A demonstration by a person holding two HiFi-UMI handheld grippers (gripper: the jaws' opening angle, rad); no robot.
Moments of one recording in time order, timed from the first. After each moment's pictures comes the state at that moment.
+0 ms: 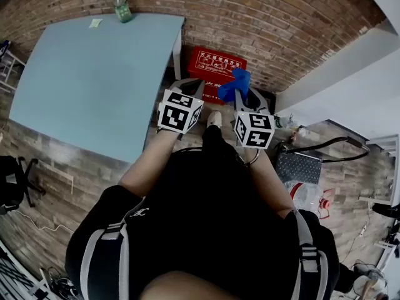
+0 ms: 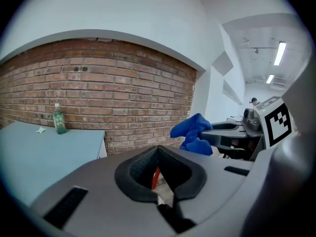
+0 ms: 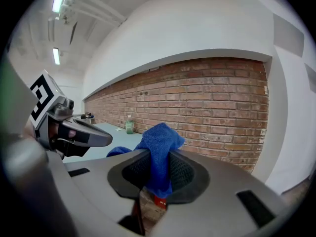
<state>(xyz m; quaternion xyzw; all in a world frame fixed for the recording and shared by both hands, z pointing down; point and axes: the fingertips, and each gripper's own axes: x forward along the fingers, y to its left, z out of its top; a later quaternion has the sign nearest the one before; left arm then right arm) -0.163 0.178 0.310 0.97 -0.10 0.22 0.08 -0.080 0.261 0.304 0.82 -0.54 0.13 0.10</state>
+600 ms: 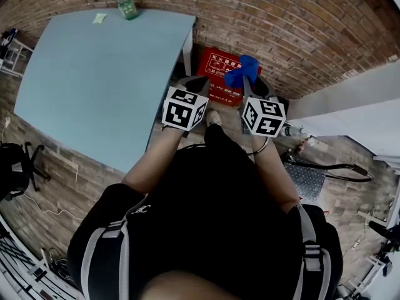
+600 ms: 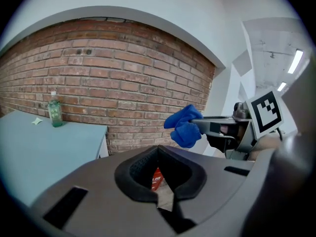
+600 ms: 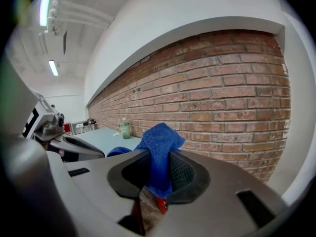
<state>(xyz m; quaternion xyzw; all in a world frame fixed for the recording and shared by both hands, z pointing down) -0.086 0.087 0.335 0.96 -0.13 0.24 0.12 0.020 0.139 0.313 0.80 -0.58 0.16 0.06</state>
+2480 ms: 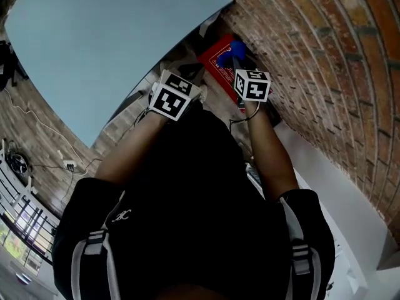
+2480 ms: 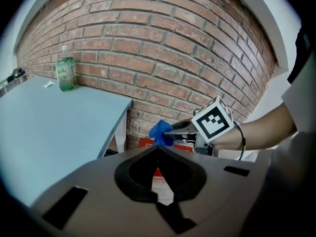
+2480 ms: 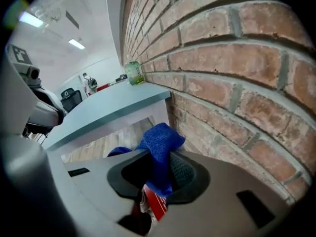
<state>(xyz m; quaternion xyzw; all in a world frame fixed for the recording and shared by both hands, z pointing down) 0.011 -0.070 0.470 0.87 -0.26 0.34 0.26 0.131 -0.107 0.566 0.55 -0.72 0.32 0.27</state>
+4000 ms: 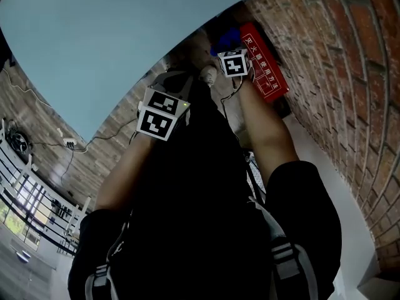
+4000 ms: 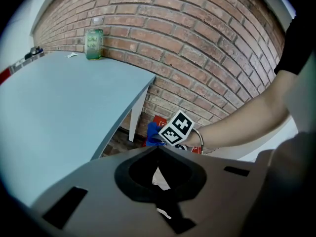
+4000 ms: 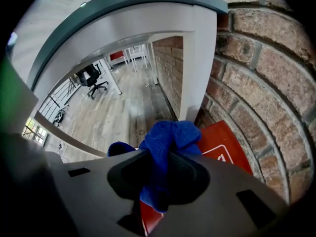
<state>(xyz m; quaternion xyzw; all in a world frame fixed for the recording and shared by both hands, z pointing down) -0.064 -0.048 0.531 0.81 -0.30 0.38 0.34 0.051 -0.129 0.748 0.44 -0.73 0.32 0.42</state>
